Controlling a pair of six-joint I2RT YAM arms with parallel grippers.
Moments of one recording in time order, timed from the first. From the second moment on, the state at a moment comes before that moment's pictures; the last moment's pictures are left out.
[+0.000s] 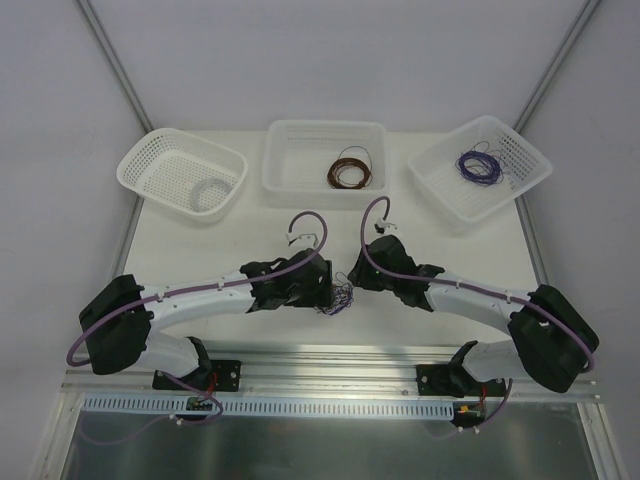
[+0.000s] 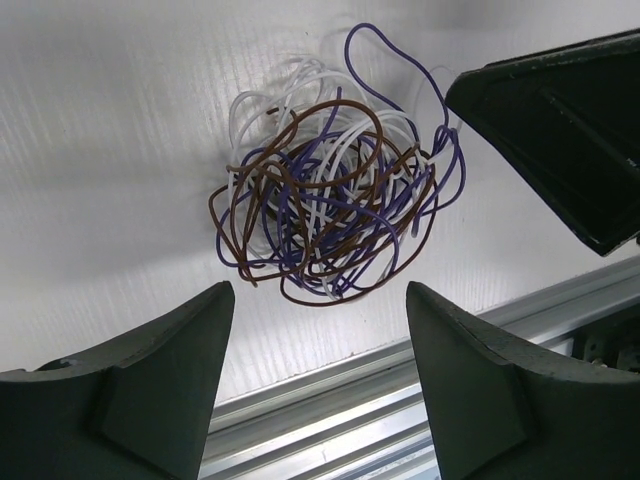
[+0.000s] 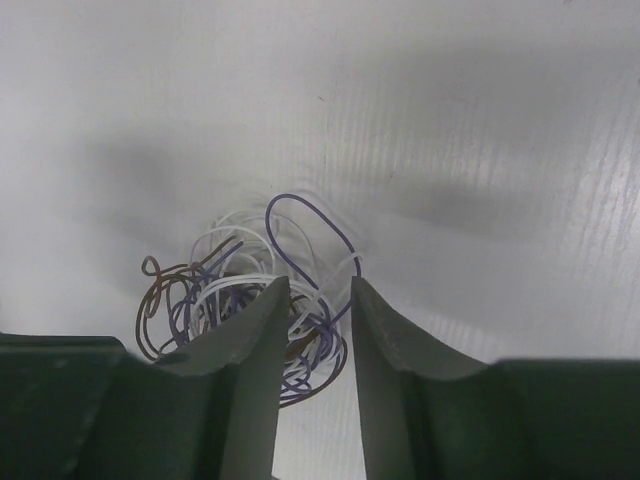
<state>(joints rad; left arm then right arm) -1.04 1.36 0.80 -0.39 -0.22 -0.93 0.80 1.33 0.61 -0.05 0.13 0.81</state>
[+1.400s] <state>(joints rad) -0.84 1.24 0.92 -0.56 -0.44 -0.84 0.78 1.05 0.52 -0.19 0.28 0.74</state>
